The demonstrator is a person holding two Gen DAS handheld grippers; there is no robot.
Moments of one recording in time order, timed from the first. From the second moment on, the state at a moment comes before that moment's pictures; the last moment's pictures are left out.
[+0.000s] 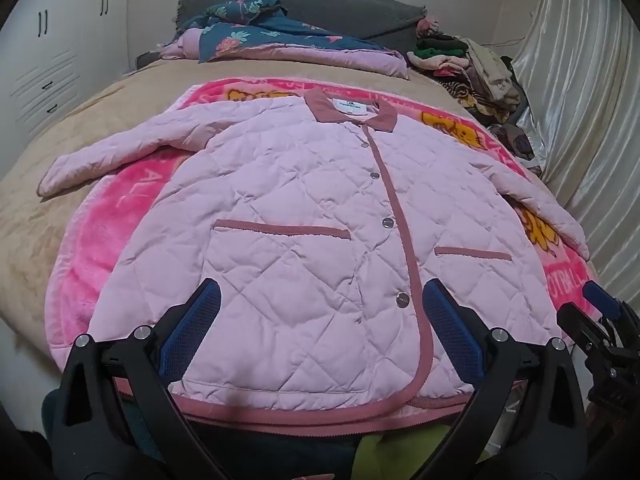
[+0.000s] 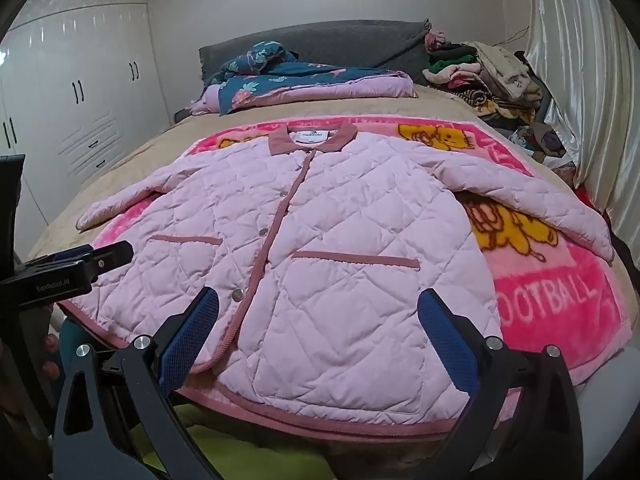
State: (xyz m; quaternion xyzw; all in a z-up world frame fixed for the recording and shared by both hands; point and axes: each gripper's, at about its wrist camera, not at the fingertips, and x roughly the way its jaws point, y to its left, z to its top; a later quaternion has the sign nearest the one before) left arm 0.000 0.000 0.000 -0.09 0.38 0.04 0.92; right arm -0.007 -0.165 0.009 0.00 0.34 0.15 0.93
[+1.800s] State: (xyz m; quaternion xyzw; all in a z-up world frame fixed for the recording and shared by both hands) left arm 0.000 -0.003 0.004 -0.09 0.38 0.04 0.92; right arm -0.003 -0.160 0.006 0.00 0.34 0.16 0.93
